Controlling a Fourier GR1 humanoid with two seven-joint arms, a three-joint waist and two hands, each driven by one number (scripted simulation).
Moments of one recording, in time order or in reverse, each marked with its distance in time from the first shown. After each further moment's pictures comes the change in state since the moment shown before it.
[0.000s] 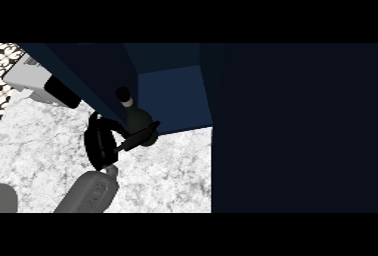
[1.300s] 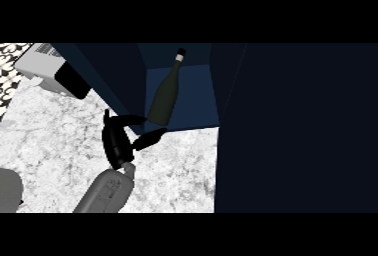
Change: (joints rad) left arm -0.016 -0.106 0.006 -0.051 0.205 -0.014 0.032; right arm 0.012 0.007 0.018 0.000 -0.013 -0.023 0.018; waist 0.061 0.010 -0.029
